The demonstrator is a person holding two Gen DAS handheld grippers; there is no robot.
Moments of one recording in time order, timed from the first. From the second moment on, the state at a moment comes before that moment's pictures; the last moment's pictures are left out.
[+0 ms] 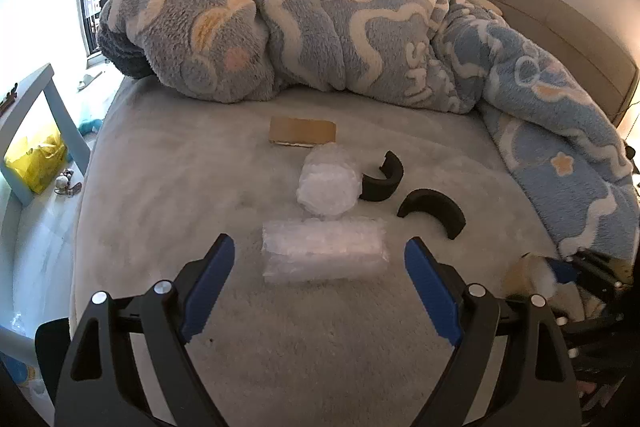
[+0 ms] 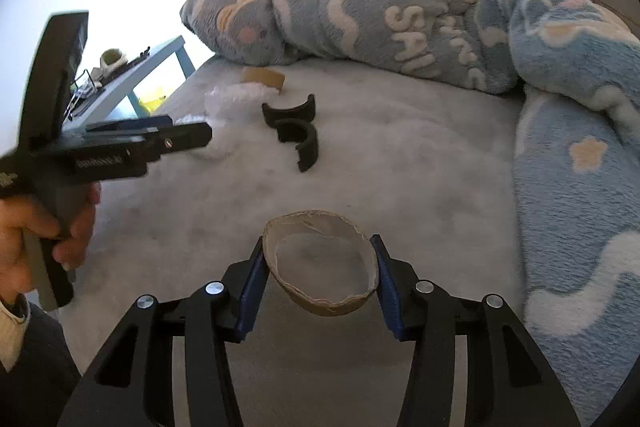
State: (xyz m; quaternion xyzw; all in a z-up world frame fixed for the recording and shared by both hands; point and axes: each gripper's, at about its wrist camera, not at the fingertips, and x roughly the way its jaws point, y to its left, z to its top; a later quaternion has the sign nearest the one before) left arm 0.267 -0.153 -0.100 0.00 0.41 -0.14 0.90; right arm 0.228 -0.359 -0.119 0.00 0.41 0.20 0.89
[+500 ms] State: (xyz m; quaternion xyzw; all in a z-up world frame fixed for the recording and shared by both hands) left arm 0.278 -0.160 -0.117 0.01 0.42 -0.12 0.90; right arm 0.225 -0.383 -0.109 0.02 0.41 0.19 0.89
